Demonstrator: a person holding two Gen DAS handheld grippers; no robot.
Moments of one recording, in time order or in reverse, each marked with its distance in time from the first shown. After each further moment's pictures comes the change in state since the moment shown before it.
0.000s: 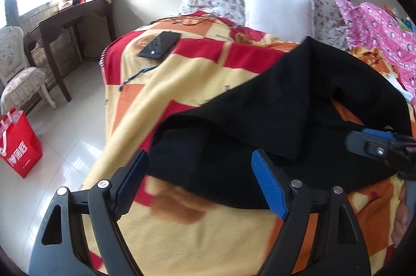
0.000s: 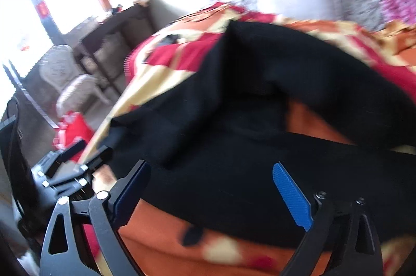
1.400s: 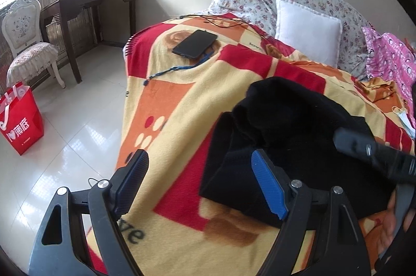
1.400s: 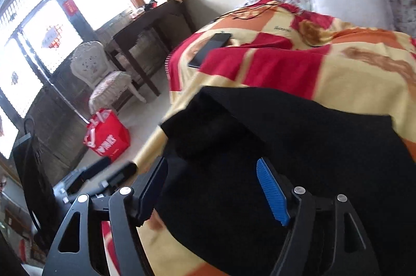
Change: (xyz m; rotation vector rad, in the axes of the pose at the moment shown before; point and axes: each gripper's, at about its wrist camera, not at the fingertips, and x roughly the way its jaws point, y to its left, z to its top) left arm 0.014 0.056 0.017 -0.135 0.010 0.010; right arm 0.048 0.055 0.038 -0.058 0.005 0.134
